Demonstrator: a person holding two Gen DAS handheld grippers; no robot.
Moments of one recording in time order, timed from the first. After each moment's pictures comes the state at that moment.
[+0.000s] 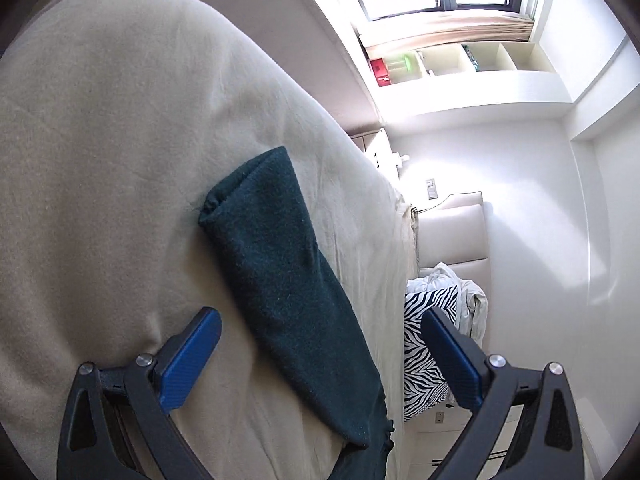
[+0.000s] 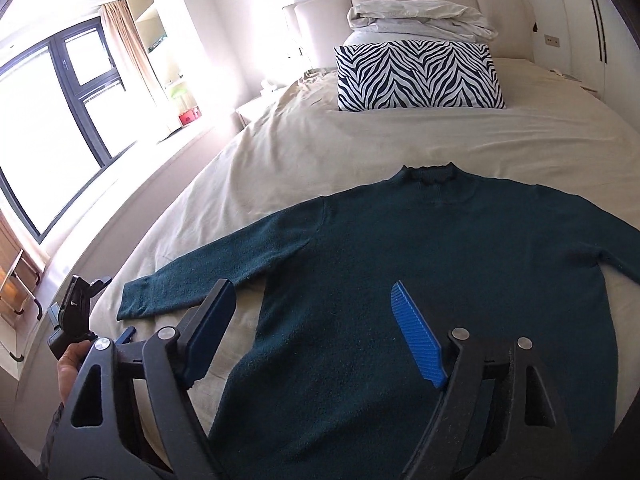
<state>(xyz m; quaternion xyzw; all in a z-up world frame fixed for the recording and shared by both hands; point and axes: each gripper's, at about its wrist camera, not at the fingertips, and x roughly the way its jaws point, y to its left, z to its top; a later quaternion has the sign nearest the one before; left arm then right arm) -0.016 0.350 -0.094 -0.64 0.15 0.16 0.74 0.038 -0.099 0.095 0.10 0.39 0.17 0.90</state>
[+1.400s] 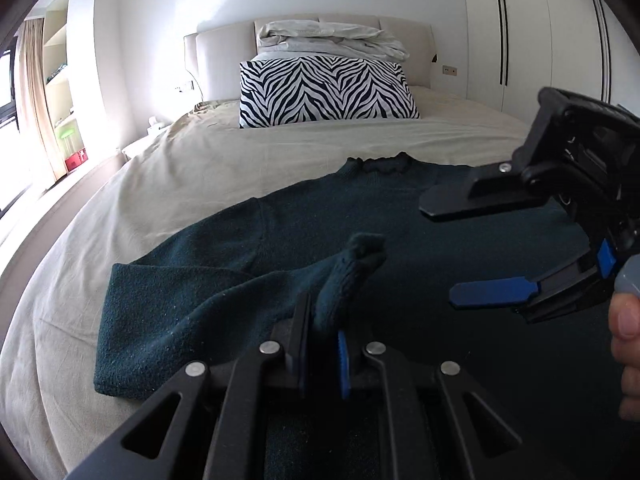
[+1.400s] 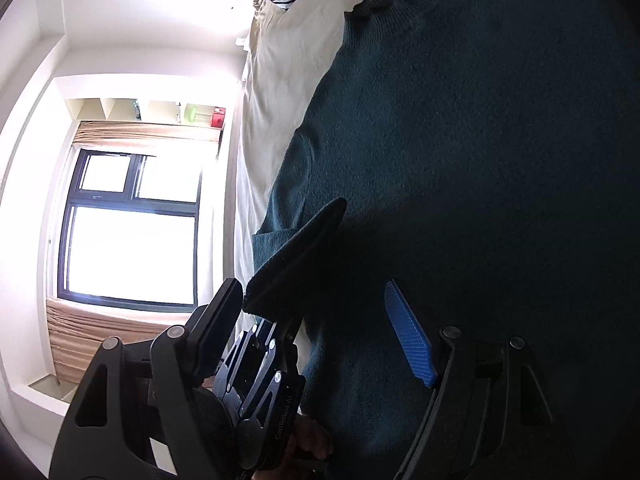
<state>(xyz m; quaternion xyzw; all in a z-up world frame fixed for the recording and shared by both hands) 0.109 -0.012 -0.042 0.07 0.33 -0.08 0.94 0.179 -0.185 -0.084 0.46 0.55 0.26 0.65</state>
